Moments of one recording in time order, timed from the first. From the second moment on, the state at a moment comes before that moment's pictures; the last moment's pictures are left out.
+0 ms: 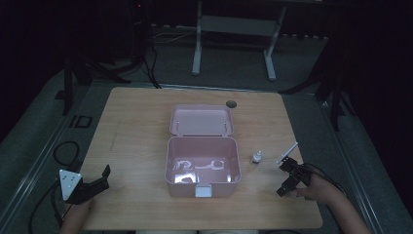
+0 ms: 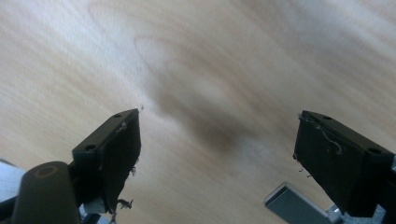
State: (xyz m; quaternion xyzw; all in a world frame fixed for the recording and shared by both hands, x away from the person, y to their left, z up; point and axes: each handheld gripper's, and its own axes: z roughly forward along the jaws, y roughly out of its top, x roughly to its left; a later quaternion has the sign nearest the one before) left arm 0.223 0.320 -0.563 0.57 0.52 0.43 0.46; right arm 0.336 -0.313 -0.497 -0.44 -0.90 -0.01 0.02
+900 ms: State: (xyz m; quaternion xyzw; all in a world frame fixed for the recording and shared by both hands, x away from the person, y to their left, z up) left arm 0.223 0.320 -0.563 0.58 0.52 0.43 0.46; right arm 0.411 -0.252 -0.480 -0.45 -0.89 -0.04 0.02
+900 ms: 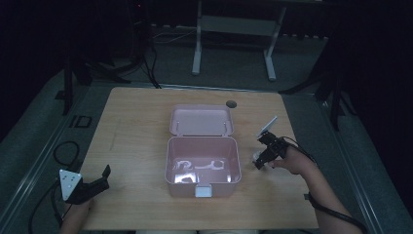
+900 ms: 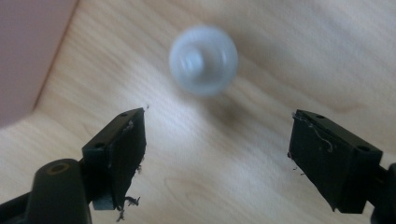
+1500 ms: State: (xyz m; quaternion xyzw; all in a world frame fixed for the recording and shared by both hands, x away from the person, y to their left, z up) left arm 0.222 0.320 -0.563 0.58 0.52 0.43 0.46; right arm 0.437 -0.224 -0.494 -0.45 -0.89 -0.02 0.02
